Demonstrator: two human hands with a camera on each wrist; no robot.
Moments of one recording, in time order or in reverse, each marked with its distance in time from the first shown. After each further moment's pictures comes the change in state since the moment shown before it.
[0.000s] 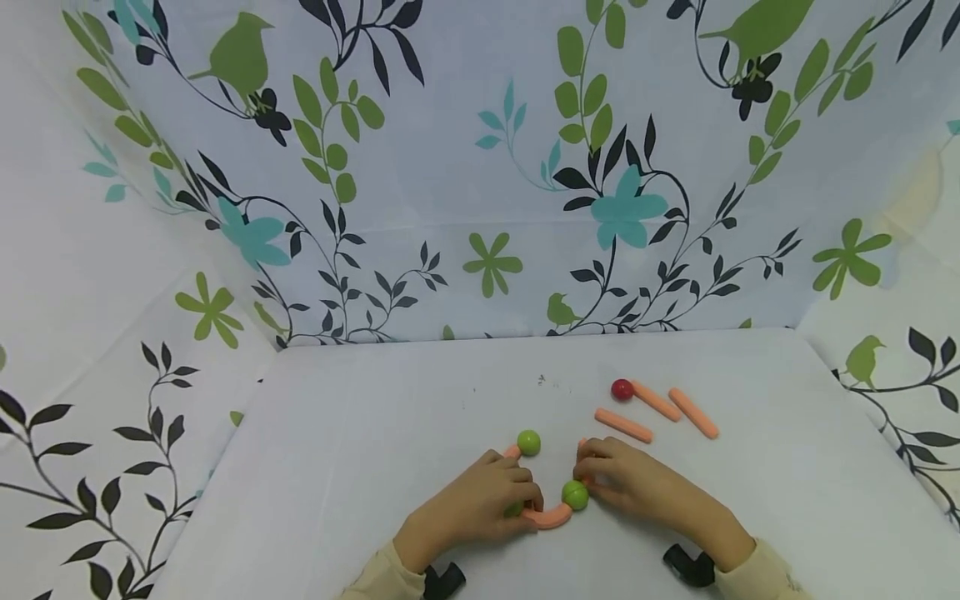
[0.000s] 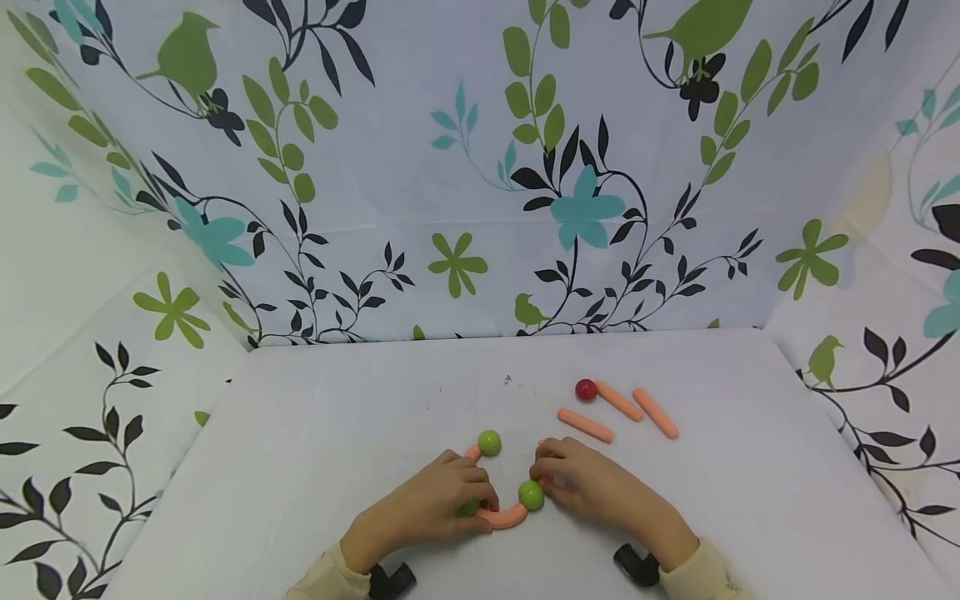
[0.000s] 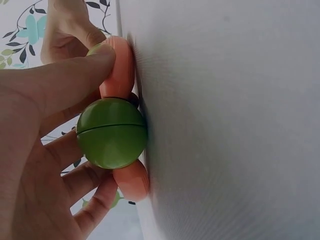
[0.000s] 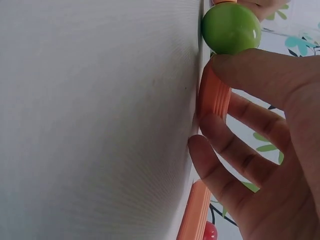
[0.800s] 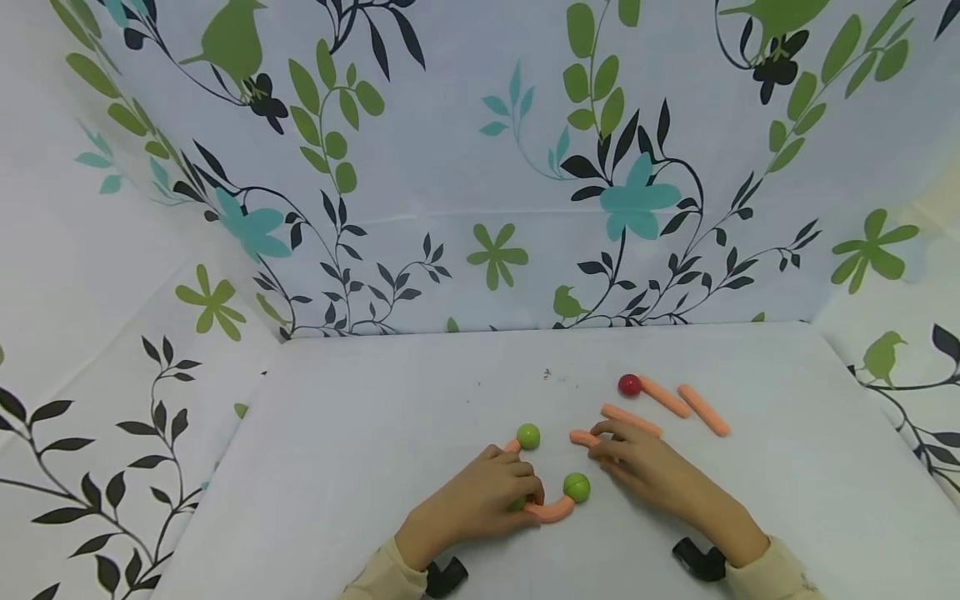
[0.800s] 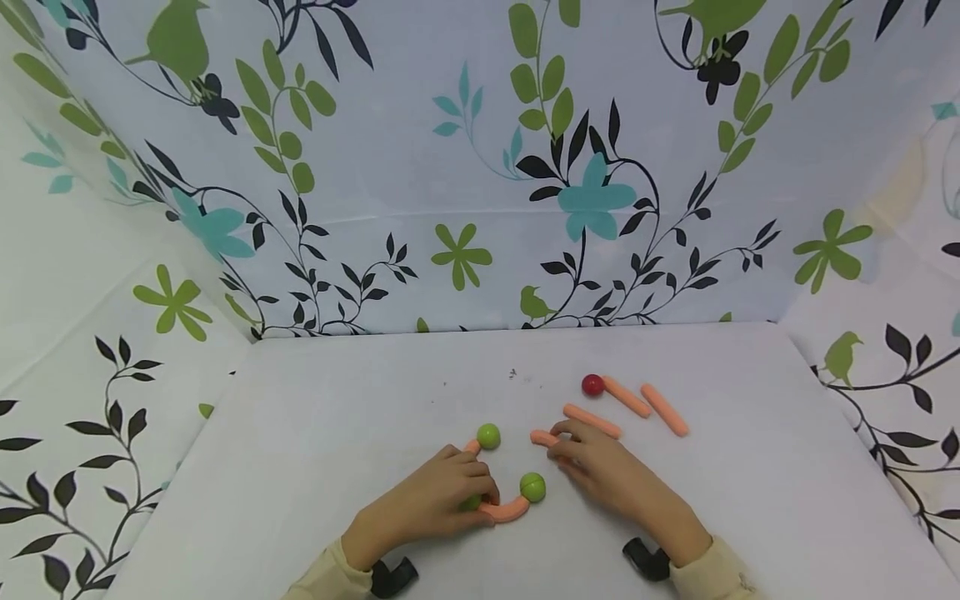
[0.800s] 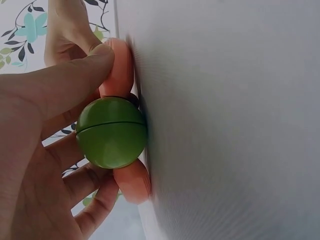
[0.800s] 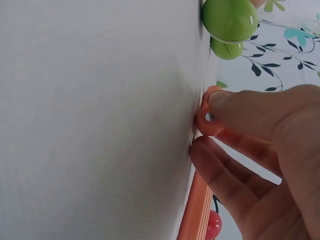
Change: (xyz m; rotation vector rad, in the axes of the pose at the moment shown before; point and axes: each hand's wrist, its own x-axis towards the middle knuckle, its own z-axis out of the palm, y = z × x) left_hand 0.000 0.002 -0.001 -0.003 -0.008 -0.048; right_hand 0.000 0.007 -0.004 -0.008 0.060 0.122
